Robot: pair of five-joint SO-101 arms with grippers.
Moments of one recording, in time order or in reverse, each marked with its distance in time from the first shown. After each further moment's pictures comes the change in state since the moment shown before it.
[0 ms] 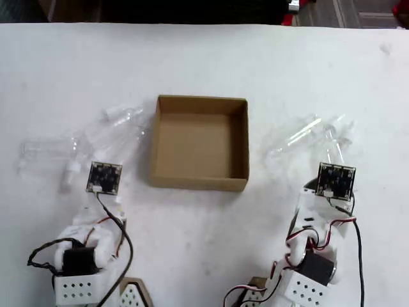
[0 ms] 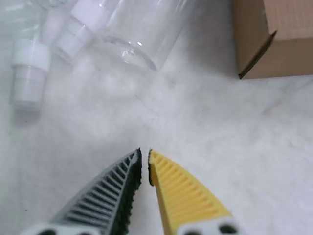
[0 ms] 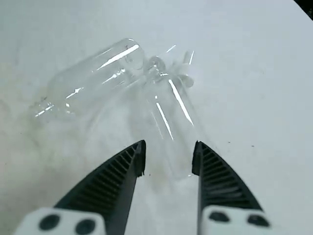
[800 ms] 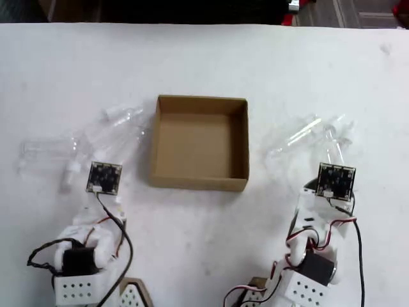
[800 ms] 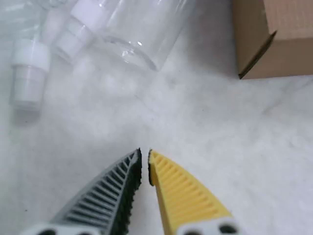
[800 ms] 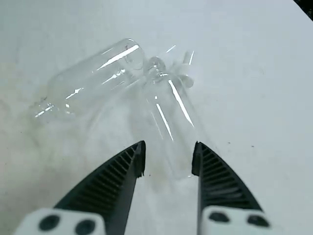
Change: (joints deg) left arm 0.0 0.0 0.0 0.0 0.0; right arm -0.1 0.0 0.0 0.2 0.0
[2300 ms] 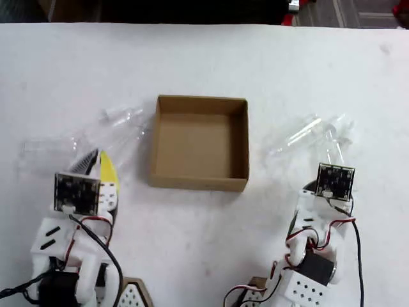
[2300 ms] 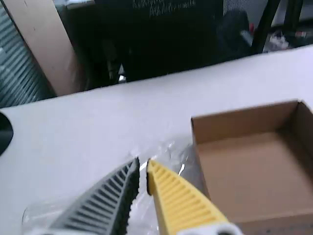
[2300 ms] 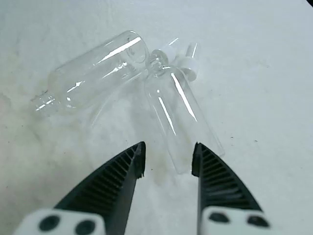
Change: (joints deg) left arm 7.2 -1.1 -26.3 -11.8 0.0; right arm 0.0 0.0 0.0 1.7 0.0
